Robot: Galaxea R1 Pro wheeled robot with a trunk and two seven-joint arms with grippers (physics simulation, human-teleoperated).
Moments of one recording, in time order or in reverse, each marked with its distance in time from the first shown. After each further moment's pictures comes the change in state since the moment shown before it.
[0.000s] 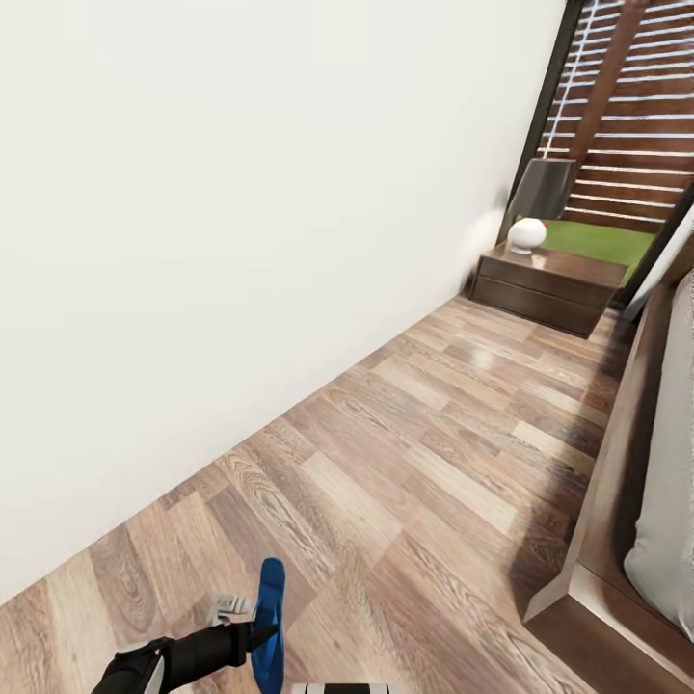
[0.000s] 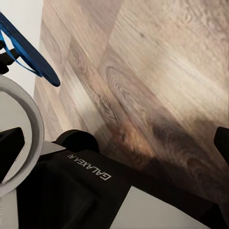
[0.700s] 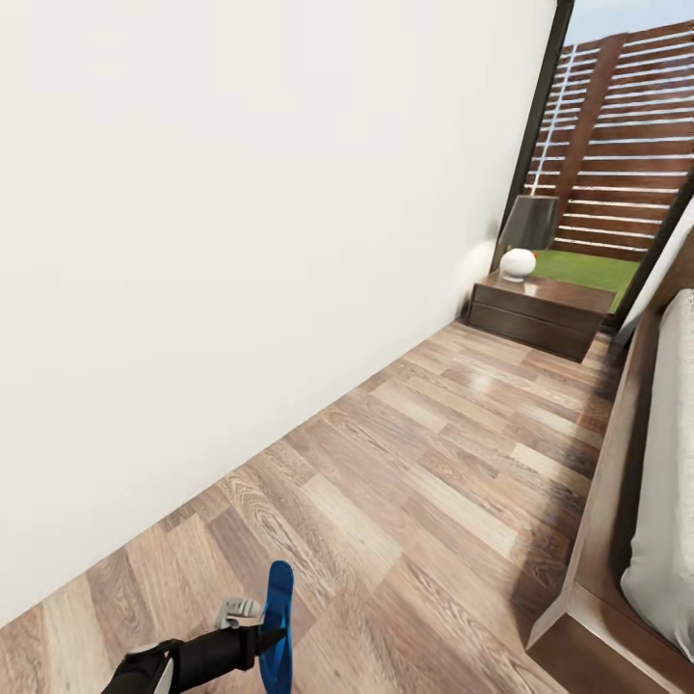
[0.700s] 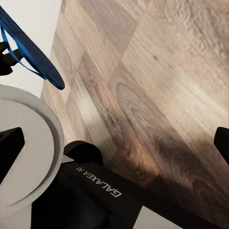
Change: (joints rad) left arm 0.000 -0.019 -0.018 0.010 -0.001 -0.002 0.005; right arm 0.000 0.005 0.000 0.002 0.000 -0.008 0.001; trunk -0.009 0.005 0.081
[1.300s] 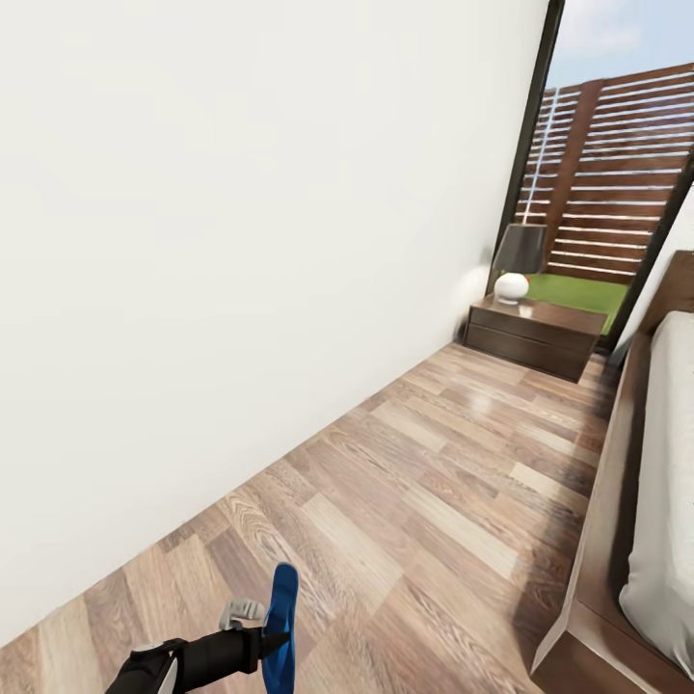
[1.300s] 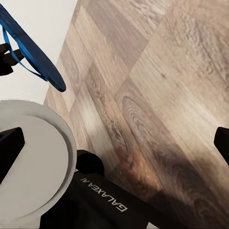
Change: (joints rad) left arm 0.000 -0.001 -0.039 0.002 0.000 -0.003 0.007; right arm 0.000 0.003 0.000 0.001 0.001 -0.008 -0.002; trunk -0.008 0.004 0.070
